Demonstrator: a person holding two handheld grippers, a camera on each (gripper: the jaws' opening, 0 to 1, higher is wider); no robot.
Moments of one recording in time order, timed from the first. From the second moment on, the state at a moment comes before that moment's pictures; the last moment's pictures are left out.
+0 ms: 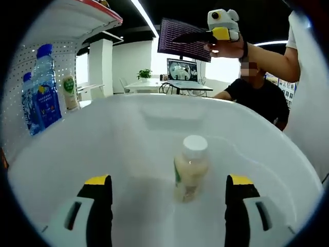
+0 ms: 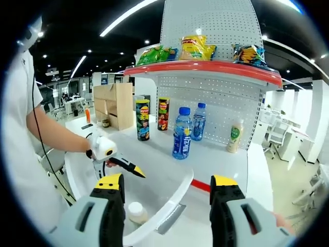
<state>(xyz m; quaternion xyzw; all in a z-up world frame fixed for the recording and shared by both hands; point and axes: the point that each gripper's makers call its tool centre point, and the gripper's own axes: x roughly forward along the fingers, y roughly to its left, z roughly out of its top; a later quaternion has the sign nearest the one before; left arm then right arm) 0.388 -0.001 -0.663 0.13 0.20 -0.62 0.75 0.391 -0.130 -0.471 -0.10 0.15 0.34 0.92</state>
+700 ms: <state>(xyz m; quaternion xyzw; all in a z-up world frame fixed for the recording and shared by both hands) 0.375 -0.024 -0.699 0.12 0.20 -0.64 0.73 0.371 -0.134 -0.487 -0.11 0.18 0.33 0.92</state>
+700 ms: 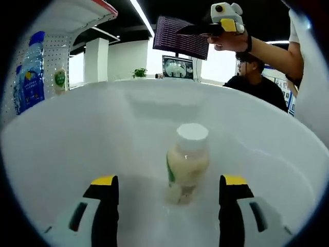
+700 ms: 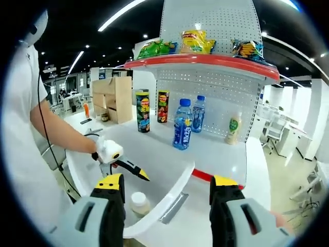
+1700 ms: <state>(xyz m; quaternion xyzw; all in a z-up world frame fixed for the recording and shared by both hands) 0.351 -0.076 -0.757 0.14 0.21 -0.68 0.69 0.355 -0.135 -0.516 -0.15 0.23 0.32 0.91</state>
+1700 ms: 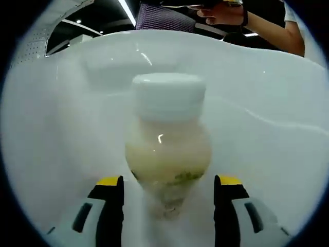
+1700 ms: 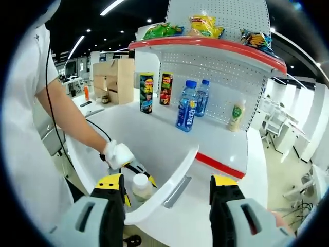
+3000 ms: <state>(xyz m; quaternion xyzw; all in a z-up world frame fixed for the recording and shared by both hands) 0.351 -0.088 -0.771 0.13 0.19 -0.69 0.68 0.377 -0.149 -0.540 -0.14 0.26 0.30 0.91</state>
